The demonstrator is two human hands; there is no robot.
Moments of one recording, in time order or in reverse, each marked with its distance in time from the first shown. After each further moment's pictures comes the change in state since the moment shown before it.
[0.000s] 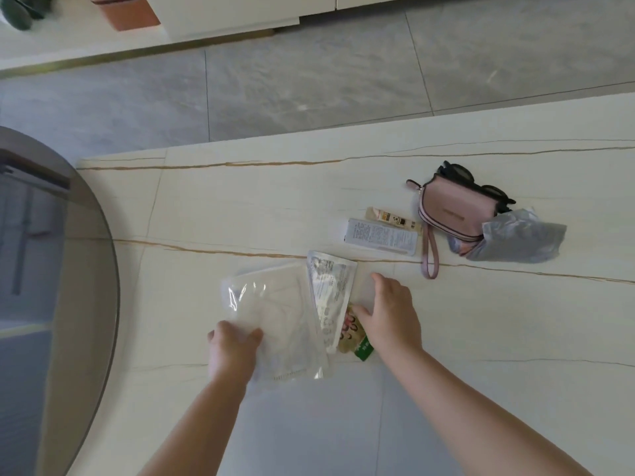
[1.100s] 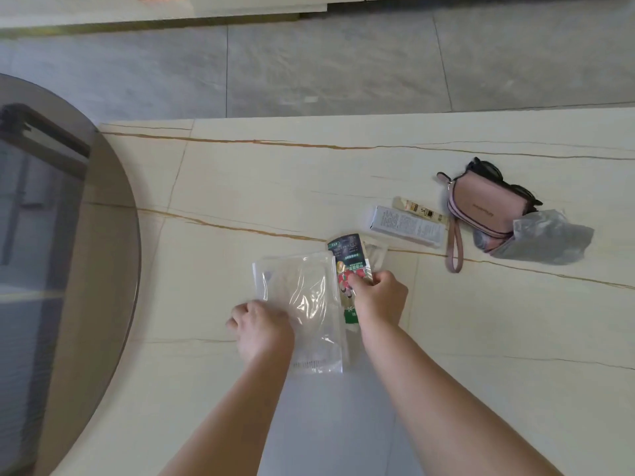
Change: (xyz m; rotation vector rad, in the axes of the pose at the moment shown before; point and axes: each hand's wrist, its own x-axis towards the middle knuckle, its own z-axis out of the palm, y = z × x) left_hand -0.001 0.002 0.016 0.289 0.059 0.026; right_hand 0.006 -0.063 0.032 0.603 0.094 0.551
